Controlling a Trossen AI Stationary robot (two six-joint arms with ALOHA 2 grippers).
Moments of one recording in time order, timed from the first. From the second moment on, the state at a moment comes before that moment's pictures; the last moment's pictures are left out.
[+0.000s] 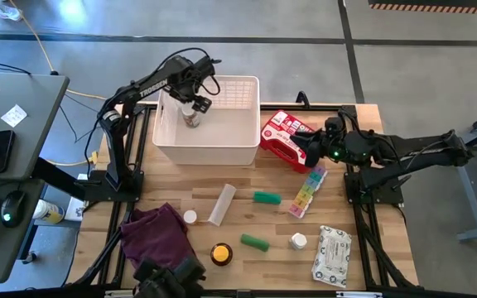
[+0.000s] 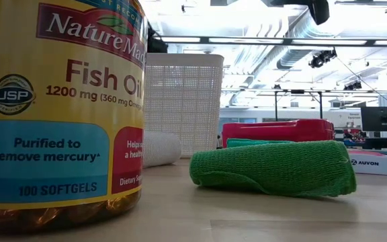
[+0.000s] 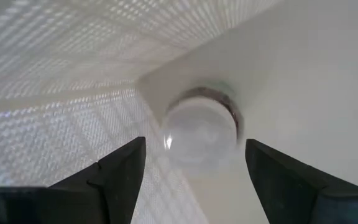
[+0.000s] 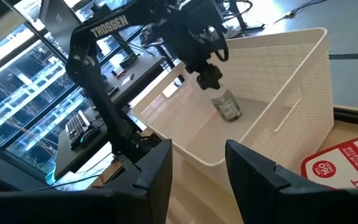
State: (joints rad) left arm 0.77 1.90 1.79 -1.37 -0.26 -0.30; right arm 0.12 0.88 0.92 -0.26 0.58 0.76
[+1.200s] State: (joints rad) left arm 0.69 1.90 1.51 -1.07 -0.24 -0.21; right arm 0.12 0.88 0.92 -0.31 0.56 0.80
